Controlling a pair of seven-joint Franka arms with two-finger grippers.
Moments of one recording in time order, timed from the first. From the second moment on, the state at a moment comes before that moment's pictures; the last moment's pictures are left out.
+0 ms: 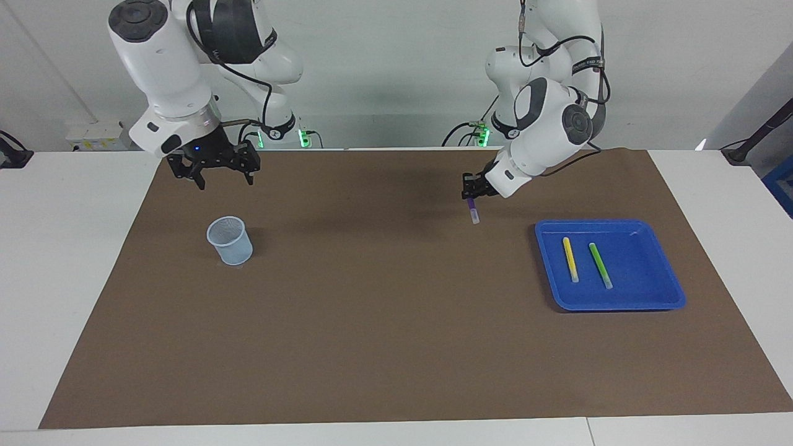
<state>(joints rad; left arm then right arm) -0.16 0.00 -0.19 -2.07 -0.28 1.85 -0.16 -0.07 0.05 0.15 -1.60 -0.03 1.60 -0.03</state>
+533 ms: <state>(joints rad) 0.02 0.01 -0.18 -1.99 0.08 1.79 -0.13 -0.05 -0.02 0.15 -1.69 -0.03 1.55 -0.03</state>
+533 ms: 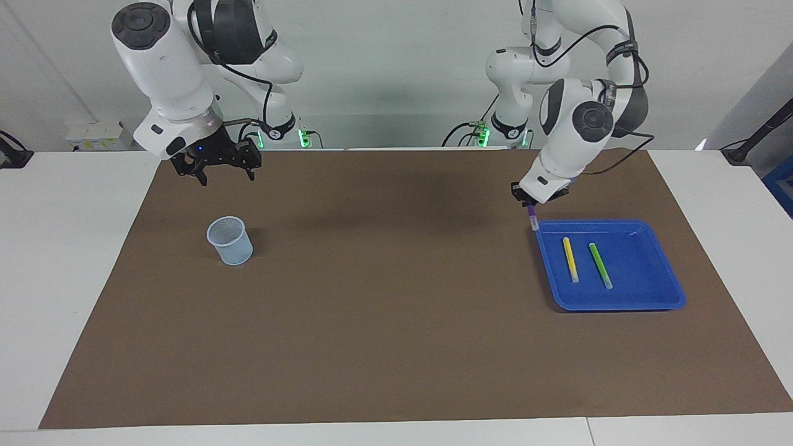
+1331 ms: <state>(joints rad) 0.34 0.14 -0.18 -1.90 0.16 2.00 0.19 -0.06 -0.03 0.12 -1.71 -0.03 1.58 -0.03</state>
